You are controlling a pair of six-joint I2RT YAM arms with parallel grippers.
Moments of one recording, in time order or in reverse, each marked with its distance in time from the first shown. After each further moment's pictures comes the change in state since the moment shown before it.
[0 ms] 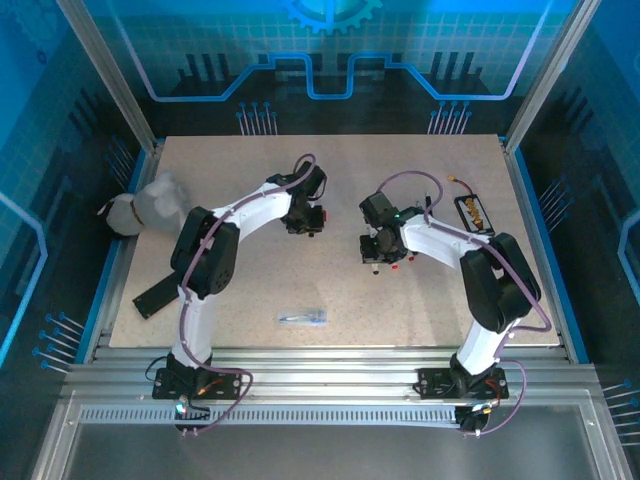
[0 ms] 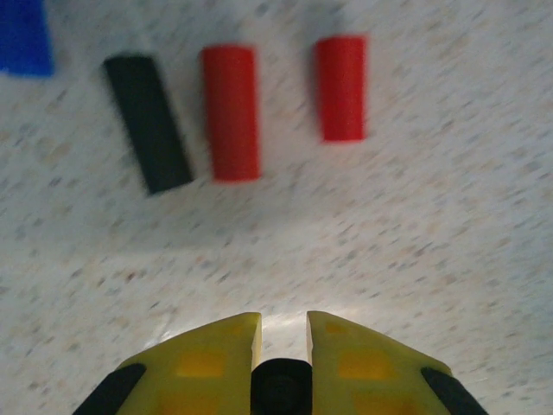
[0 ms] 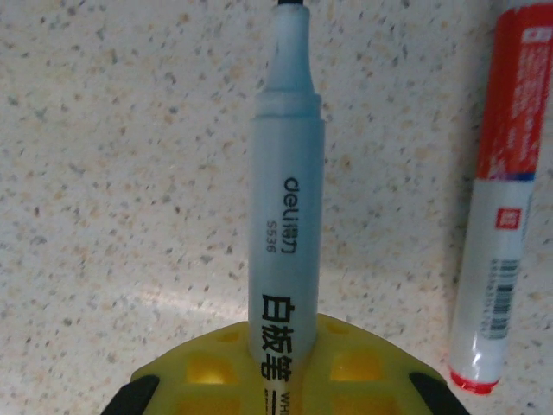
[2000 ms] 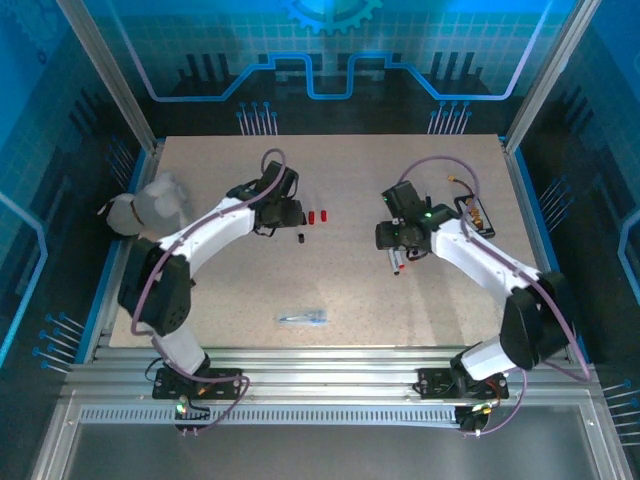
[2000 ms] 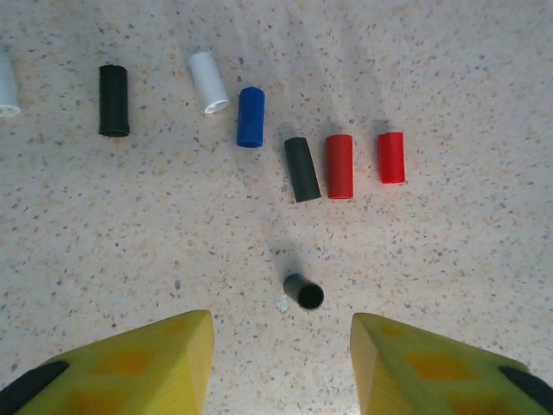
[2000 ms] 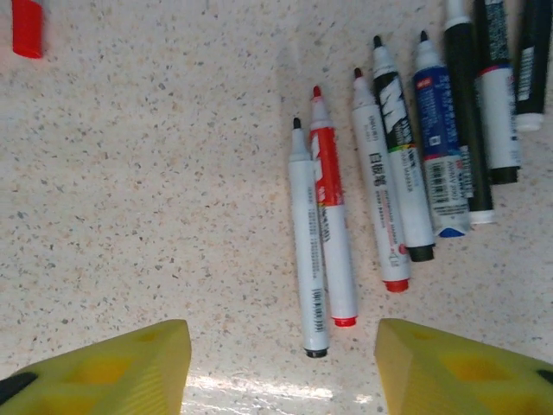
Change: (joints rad) left arm 0.041 -0.411 -0.330 0.195 -0.183 0.034; right arm -0.057 -0.312 -0.050 -0.069 0.146 -0.021
